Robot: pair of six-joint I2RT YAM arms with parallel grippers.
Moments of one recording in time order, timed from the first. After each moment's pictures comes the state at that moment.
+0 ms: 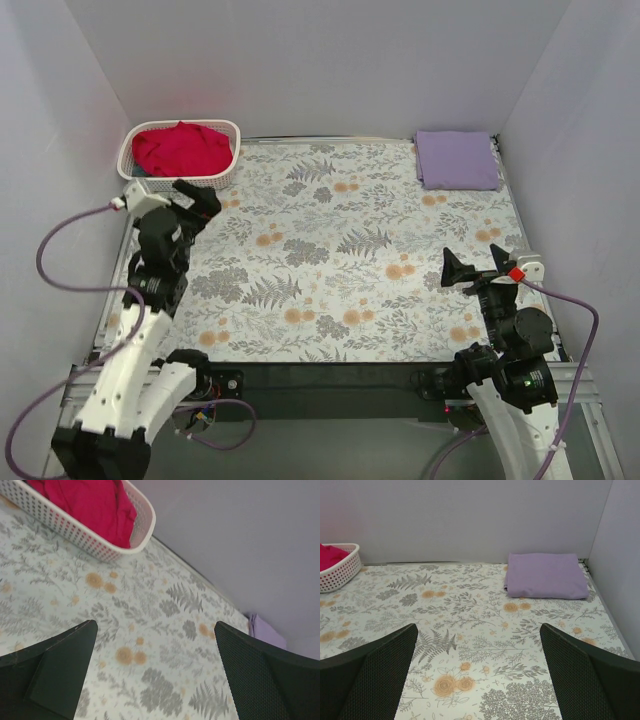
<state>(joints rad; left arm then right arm) -0.17 0.68 0.72 -0.22 -0.31 -0.69 0.28 0.00 0.42 -0.25 0.14 0.07</state>
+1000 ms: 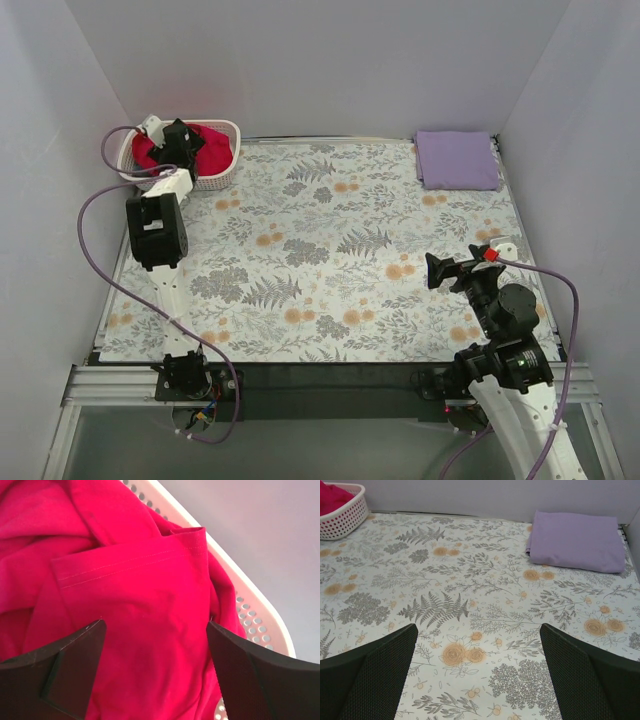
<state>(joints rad) 0.11 2.34 1.80 0.21 -0.37 -0.60 0.30 0.16 0.42 -0.28 0.04 0.07</state>
